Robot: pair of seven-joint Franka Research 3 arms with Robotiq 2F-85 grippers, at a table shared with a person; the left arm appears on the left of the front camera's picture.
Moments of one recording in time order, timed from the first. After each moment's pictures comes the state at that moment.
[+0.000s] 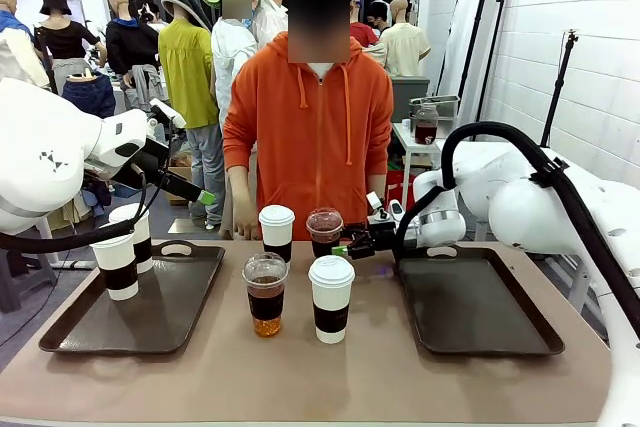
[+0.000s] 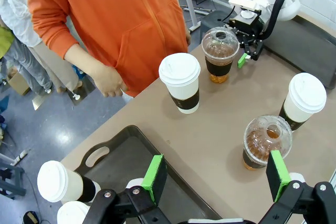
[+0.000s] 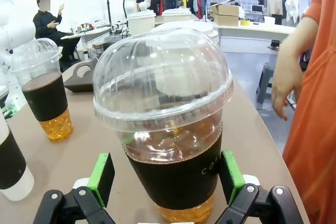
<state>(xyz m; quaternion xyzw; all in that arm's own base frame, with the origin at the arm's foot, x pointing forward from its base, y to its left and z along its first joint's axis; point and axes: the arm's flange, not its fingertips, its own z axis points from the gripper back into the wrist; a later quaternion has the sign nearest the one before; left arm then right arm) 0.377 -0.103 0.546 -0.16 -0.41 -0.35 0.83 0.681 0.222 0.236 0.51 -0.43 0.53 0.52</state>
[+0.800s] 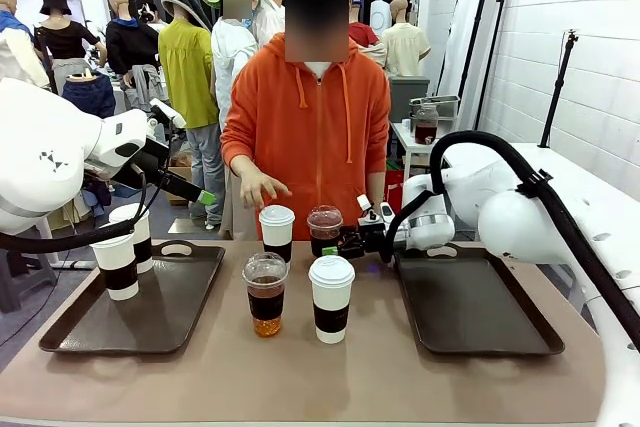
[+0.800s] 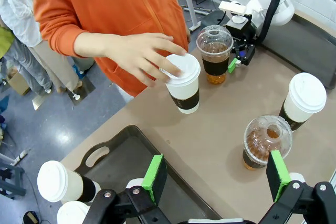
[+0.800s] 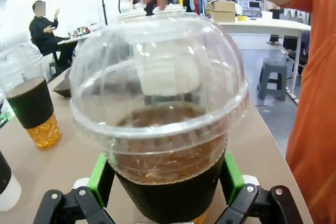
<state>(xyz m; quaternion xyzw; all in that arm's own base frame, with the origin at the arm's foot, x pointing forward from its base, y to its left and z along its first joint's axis) 0.376 -0.103 0.546 -0.16 -0.41 -0.35 0.83 0.694 0.244 0.222 0.52 -0.42 0.52 0.54</state>
